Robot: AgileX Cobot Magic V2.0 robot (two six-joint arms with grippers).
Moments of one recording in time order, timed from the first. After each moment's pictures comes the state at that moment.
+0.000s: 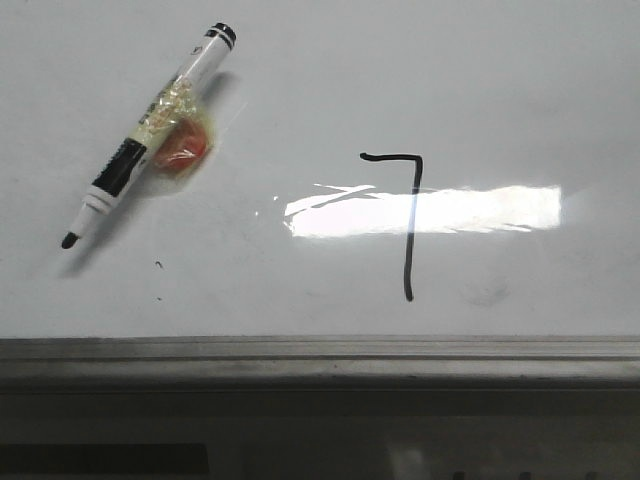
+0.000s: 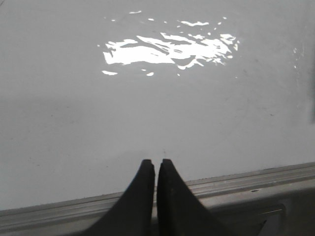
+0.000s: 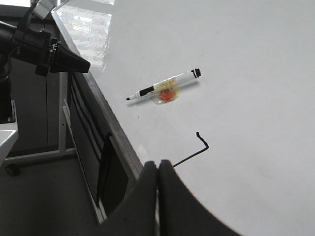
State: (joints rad) left arm -0.29 -0.01 0.00 0.03 0.32 -0.11; right arm 1.19 0.12 -0.54 -0.35 0.71 0.03
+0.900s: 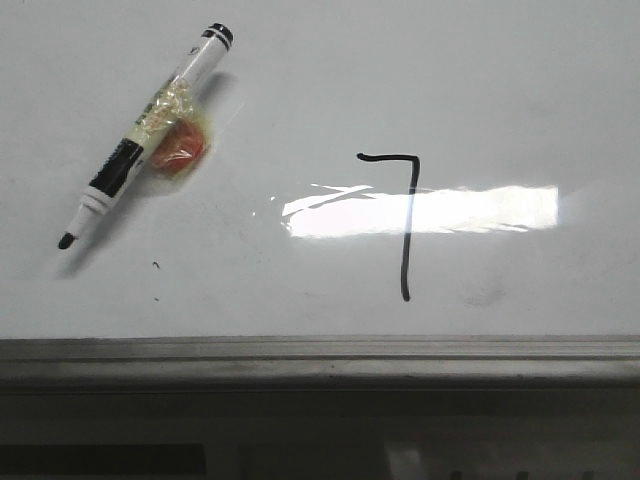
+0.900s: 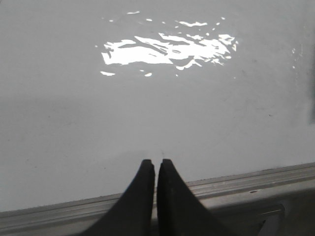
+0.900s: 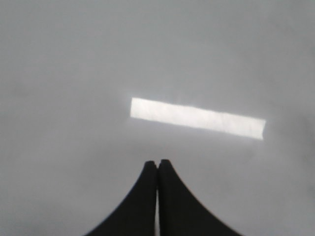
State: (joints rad) left arm -0.29 -0.01 0.00 0.03 0.32 -0.11; right arm 0.06 0.11 0.00 -0.19 0.01 0.03
